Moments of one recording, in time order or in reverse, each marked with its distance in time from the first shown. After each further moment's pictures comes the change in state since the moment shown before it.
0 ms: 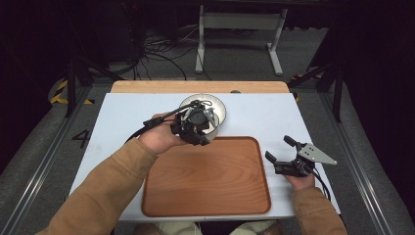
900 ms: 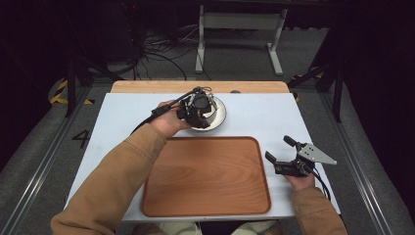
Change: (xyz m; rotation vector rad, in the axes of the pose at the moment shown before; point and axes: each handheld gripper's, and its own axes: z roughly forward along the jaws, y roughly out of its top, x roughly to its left) left arm 0.056 0.005 0.024 0.008 0.078 -0.085; right arm 0.000 0.000 0.000 0.000 0.005 -0.004
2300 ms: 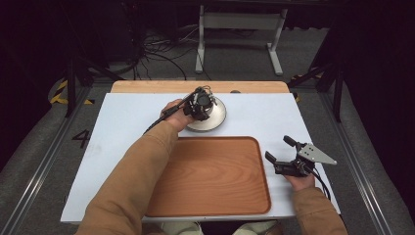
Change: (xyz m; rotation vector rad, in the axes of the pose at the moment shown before) left arm 0.059 -0.006 0.075 0.008 0.141 -0.104; right arm 0.000 0.000 0.000 0.000 0.003 0.000
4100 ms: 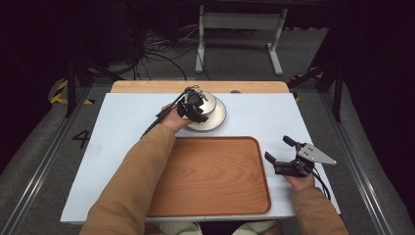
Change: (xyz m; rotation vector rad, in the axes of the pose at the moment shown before) left arm 0.022 -0.030 0.027 -0.139 -0.088 -0.179; right arm 0.001 0.000 0.000 0.007 0.006 -0.007
